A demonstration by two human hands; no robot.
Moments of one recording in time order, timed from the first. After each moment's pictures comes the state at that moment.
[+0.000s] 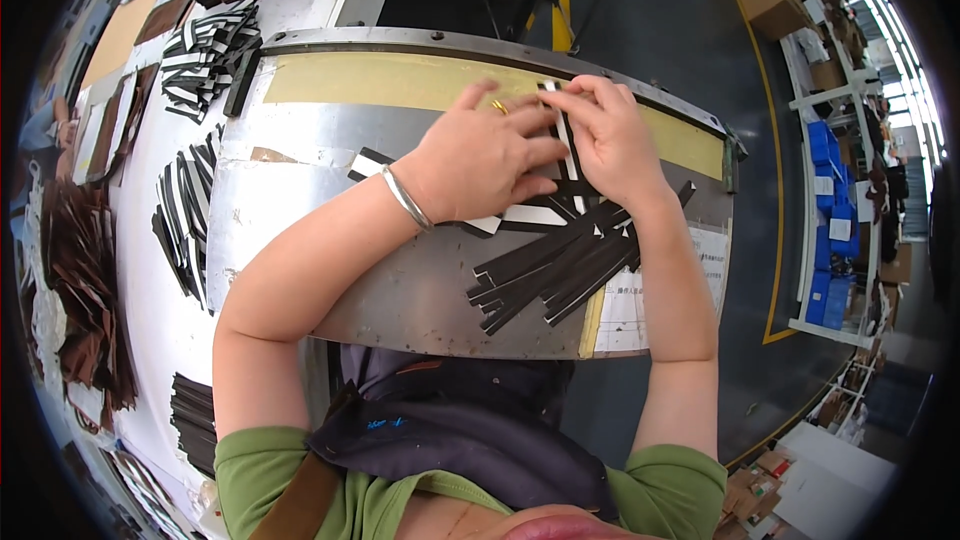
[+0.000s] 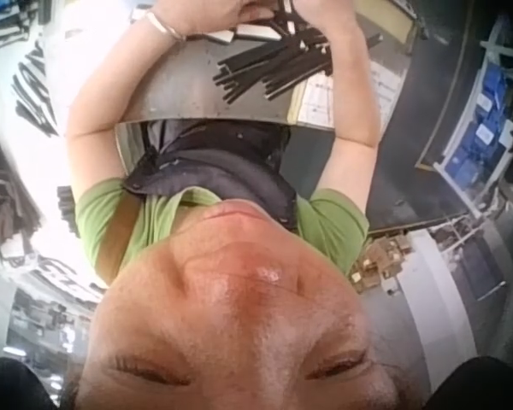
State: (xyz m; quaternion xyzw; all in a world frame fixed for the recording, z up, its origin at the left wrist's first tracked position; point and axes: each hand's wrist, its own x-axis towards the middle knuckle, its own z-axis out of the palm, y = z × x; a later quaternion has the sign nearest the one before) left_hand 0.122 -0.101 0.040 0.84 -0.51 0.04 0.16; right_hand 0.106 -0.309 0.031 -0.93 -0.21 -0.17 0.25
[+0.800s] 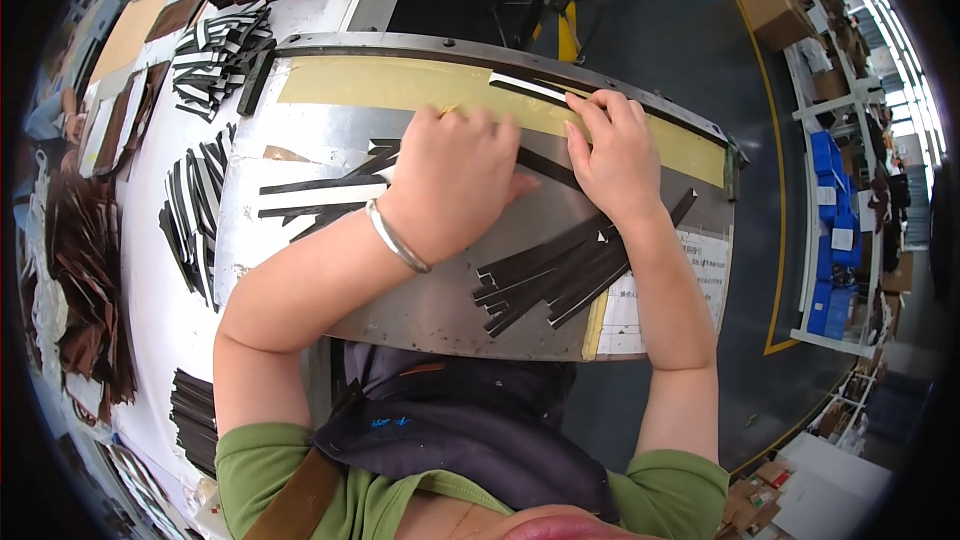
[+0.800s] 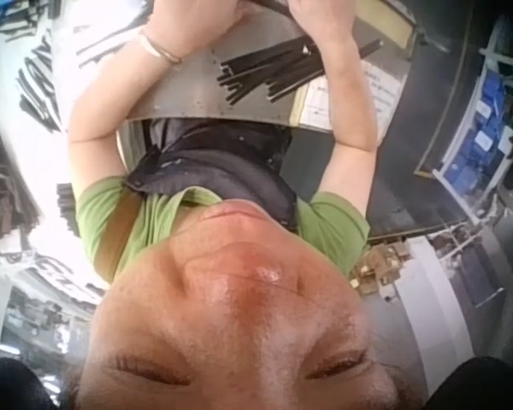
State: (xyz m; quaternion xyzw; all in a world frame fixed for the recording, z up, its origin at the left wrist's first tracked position) left_hand 0.097 -0.101 0.104 0.95 -0.26 -0.18 0.00; right_hand 0.095 -0.296 0.029 -0.96 -0.13 -0.22 0.12
